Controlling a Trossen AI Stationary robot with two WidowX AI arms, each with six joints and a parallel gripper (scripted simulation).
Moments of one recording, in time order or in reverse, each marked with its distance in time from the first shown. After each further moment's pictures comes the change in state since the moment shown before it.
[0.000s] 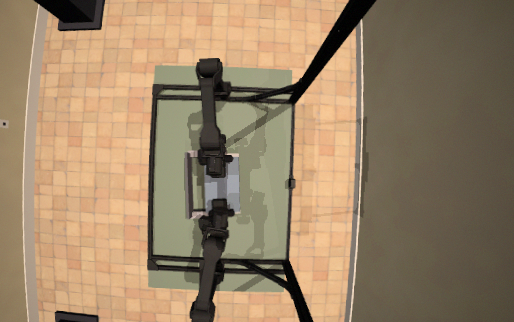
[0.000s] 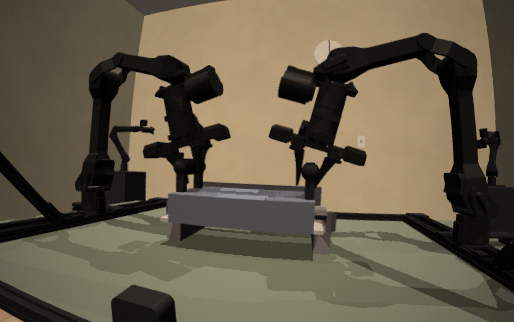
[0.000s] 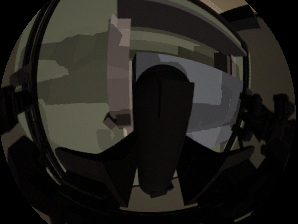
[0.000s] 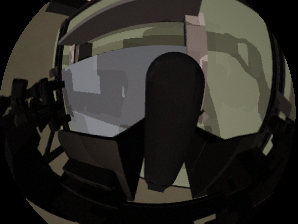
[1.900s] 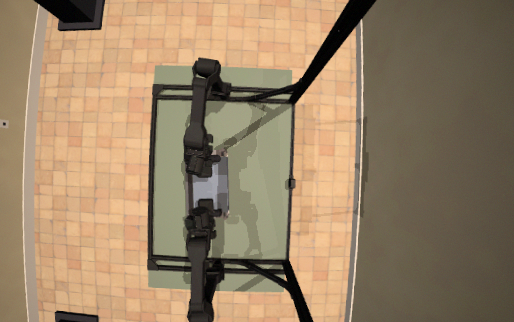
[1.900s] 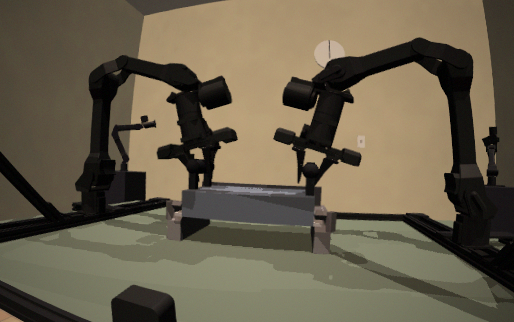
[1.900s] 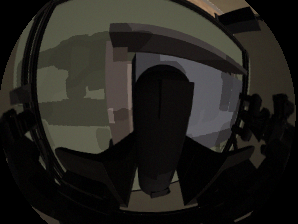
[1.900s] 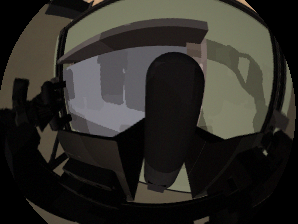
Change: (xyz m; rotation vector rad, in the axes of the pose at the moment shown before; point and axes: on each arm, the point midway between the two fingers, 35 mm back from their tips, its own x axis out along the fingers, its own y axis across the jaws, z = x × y) left arm 0.002 -0.001 0.056 -0.002 0.006 -0.007; right arm 0.000 -0.002 0.056 0.003 0.003 0.011
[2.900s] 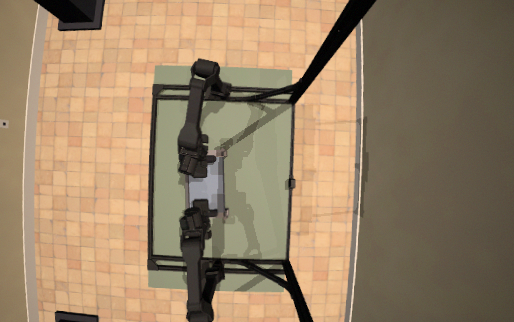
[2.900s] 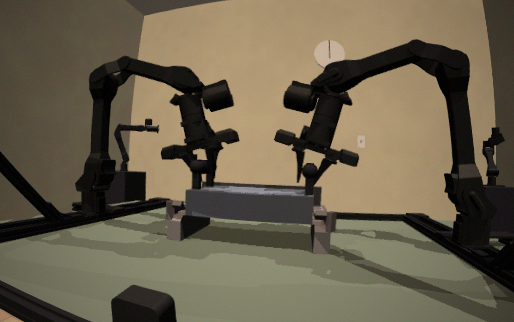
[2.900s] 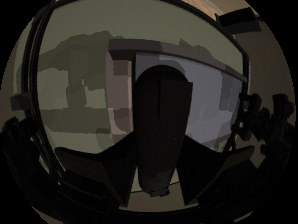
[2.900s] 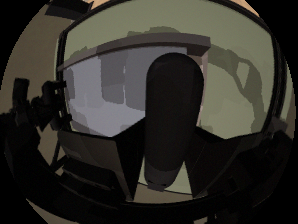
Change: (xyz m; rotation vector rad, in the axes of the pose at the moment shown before) left arm 0.000 0.001 0.021 0.000 0.005 0.000; right arm 0.001 0.001 0.021 0.001 0.002 0.003
